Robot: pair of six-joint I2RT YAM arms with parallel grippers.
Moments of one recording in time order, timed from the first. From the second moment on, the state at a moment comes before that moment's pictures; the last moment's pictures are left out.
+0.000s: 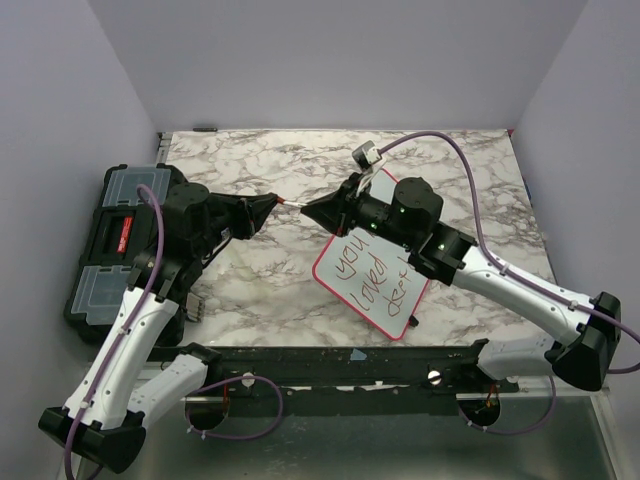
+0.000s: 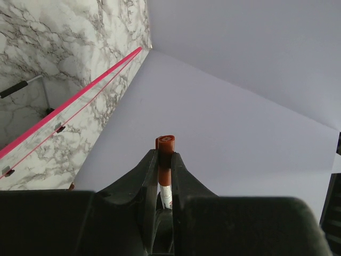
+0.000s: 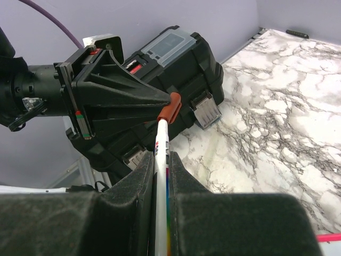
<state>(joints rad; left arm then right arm) -0.38 0.88 1.08 -0.56 0.12 -1.77 0.90 1.28 1.16 0.13 -0.14 0.37</state>
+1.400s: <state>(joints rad) -0.36 0.93 1.09 -0.58 0.09 -1.75 0.97 1.44 1.31 0.07 -0.04 0.10</state>
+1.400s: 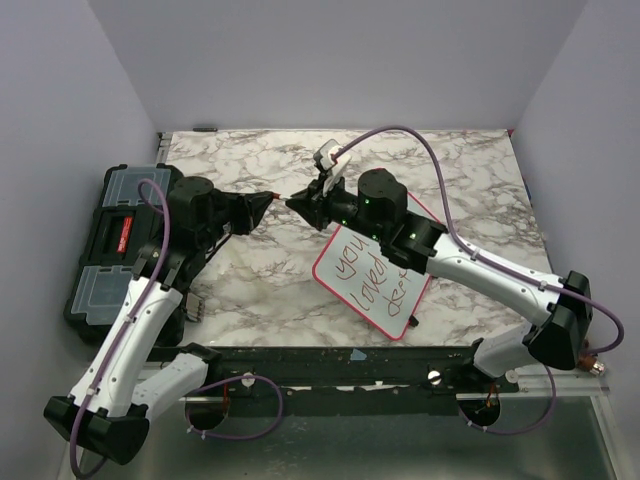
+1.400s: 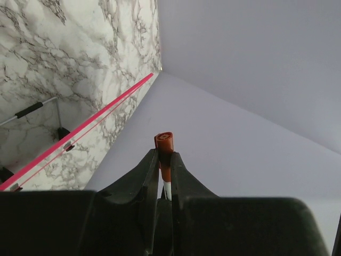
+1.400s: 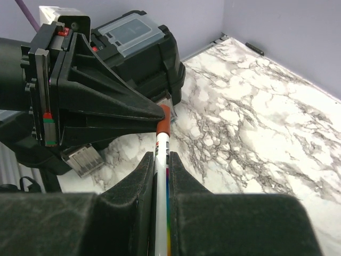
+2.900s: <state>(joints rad) -0.34 0.79 1.11 -0.65 0.10 -1.56 0.97 1.39 1.19 0.11 -0.12 -0.16</state>
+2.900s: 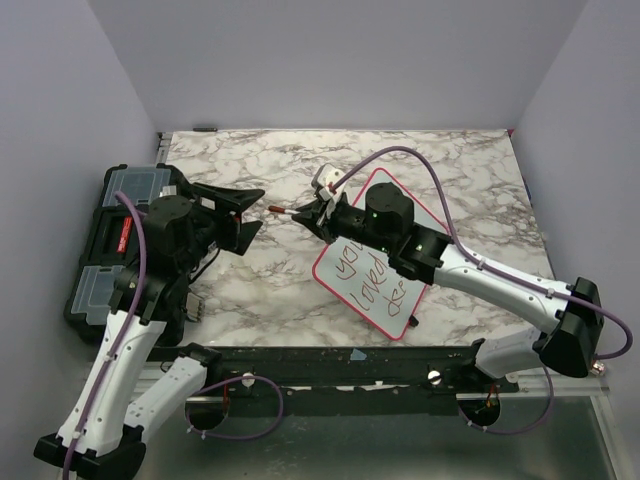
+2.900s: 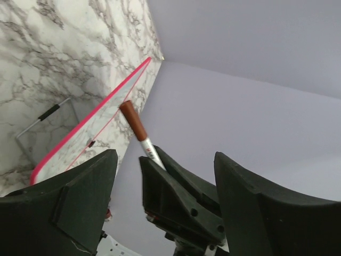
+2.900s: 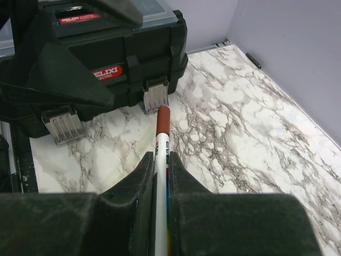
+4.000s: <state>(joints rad) -0.38 0.87 1.02 -0.55 0.17 -1.61 0.99 1.38 1.23 0.11 -0.11 -0.12</state>
